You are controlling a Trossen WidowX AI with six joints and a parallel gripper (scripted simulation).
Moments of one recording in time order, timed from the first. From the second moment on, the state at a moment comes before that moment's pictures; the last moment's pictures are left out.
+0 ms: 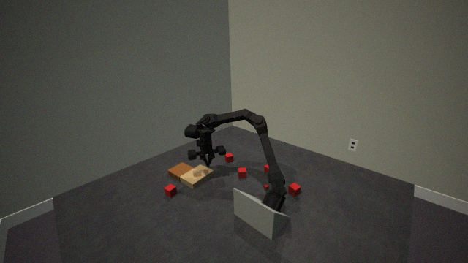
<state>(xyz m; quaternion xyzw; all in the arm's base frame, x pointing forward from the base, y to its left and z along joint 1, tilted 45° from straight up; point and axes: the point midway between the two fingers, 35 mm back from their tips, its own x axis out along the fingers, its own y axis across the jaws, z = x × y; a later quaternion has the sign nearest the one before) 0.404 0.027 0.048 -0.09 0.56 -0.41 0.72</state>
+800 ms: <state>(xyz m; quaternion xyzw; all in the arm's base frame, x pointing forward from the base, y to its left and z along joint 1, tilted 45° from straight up) 0.446 -0.012 0.082 0.16 0.38 -0.58 0.70</state>
